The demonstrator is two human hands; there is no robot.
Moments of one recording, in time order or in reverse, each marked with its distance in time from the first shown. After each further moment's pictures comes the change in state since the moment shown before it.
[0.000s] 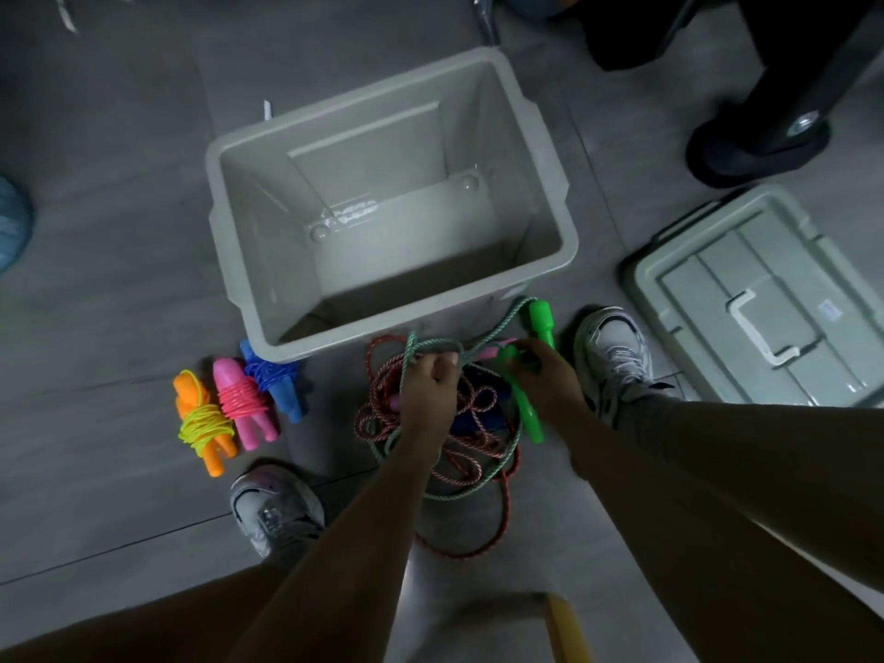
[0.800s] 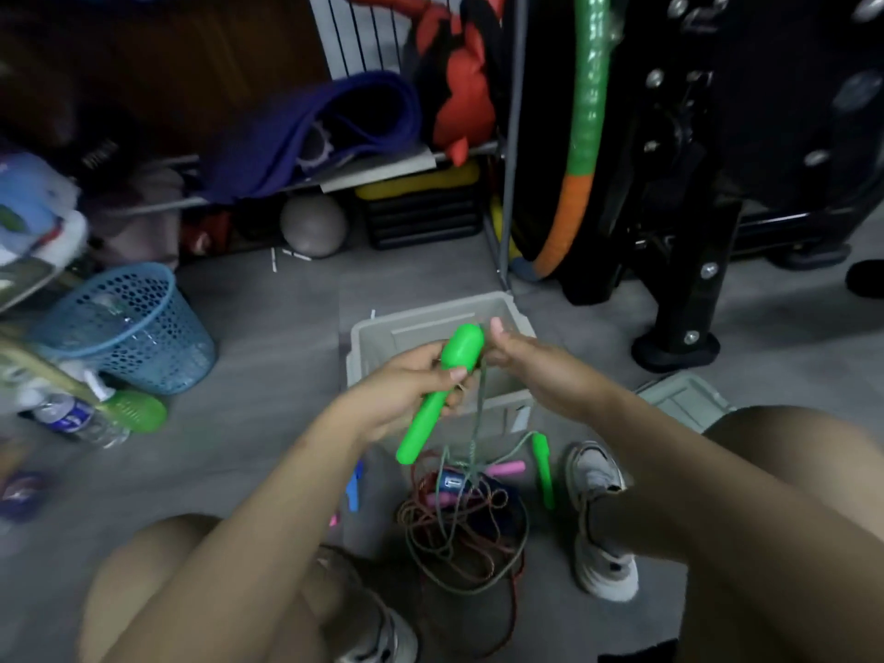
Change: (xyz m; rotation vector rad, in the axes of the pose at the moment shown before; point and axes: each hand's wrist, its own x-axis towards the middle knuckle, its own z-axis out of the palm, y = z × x) left_hand -0.195 0.199 -0.205 -0.436 -0.660 0.361; right_hand -0.213 -0.230 -0.123 0.255 -0.495 -0.568
